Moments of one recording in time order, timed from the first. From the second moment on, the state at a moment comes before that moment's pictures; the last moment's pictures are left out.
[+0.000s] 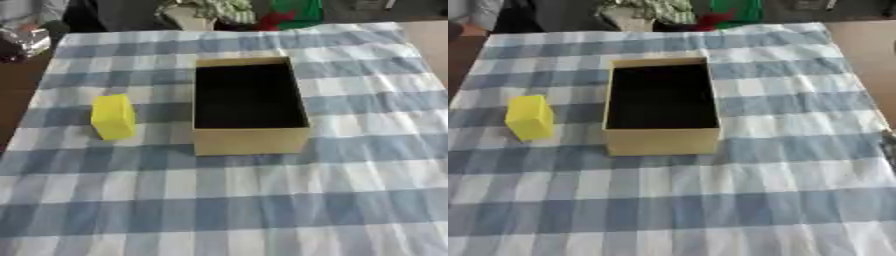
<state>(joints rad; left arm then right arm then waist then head) -0.71 0.90 -0.13 -1.77 -0.35 0.26 -0.47 -0.36 -0.57 -0.01 -1.99 0.23 -0.08 -0.73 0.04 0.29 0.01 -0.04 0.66</state>
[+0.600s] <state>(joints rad) -0.82 0.93 -0.23 -1.69 -0.31 0.19 -0.84 -0.36 -0.58 0.00 -1.99 0.22 -0.07 -0.72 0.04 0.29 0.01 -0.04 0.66</state>
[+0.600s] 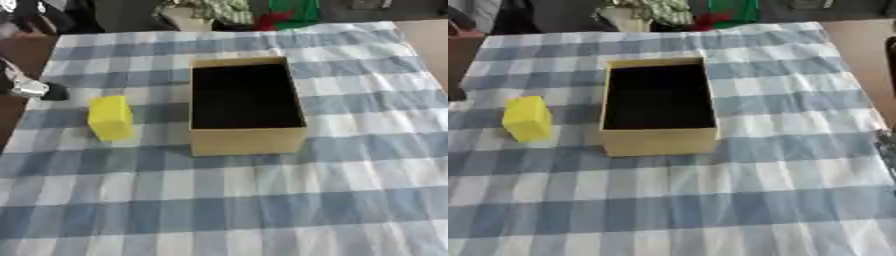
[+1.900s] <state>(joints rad) -0.95 0.79 -0.36 -1.38 -0.40 0.30 -0.89 -0.36 -0.58 0.01 -1.99 0.21 -0.07 -0.71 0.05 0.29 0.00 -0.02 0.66</state>
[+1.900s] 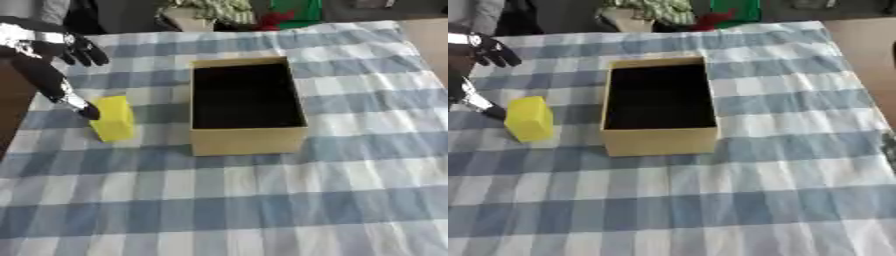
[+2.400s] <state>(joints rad) -0.96 0.75 -0.36 -1.30 -0.42 0.31 -0.89 -0.36 -0.58 0.01 -1.99 0.21 -0.06 -0.71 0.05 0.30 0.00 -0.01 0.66</state>
